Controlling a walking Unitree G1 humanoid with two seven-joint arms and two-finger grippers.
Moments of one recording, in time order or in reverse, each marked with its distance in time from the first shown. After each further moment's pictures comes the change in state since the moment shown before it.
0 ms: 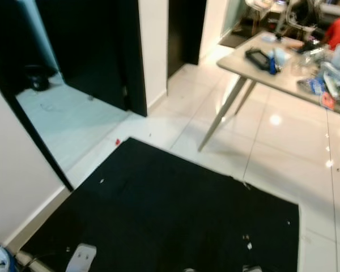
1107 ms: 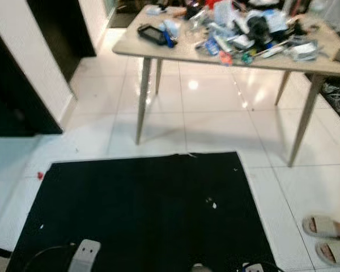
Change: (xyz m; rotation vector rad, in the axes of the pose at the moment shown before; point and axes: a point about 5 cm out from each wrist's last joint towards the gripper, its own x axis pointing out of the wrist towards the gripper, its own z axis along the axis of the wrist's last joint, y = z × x) left arm 0.002 -0.003 0.012 0.002 -0.037 -0.011; right arm 0.000 0.001 0.013 0.004 -0.056 -0.018
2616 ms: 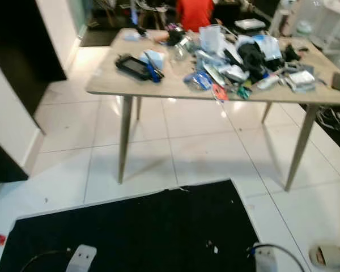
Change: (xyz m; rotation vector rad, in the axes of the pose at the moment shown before) left arm -0.001 0.002 -0.006 0.002 0.015 -0.011; right arm -0.010 -0.045 0.057 0.128 -0.202 -0.225
